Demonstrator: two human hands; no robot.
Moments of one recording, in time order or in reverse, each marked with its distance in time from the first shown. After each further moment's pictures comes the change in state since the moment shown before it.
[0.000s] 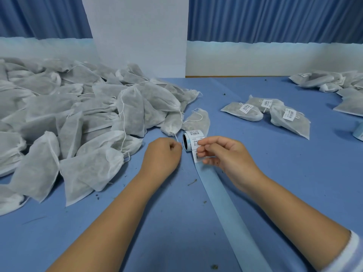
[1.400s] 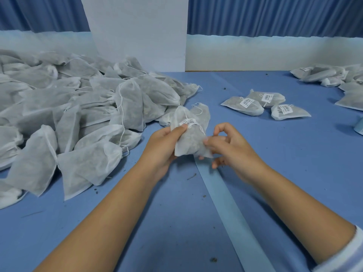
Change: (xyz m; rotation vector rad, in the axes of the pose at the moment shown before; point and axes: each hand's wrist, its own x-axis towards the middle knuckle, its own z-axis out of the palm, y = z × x) left_hand -0.003 0.016 -0.003 -0.981 -0.190 -0.265; right_hand -0.004 -0.012 -0.004 -0.161 -0.024 0.043
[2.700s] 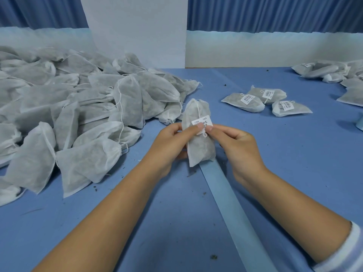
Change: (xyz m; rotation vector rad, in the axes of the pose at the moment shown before) left_hand -0.006 -0.002 0.006 0.125 -0.112 0.008; right_hand 0.000 0.011 0.009 0.246 0.237 -0.129
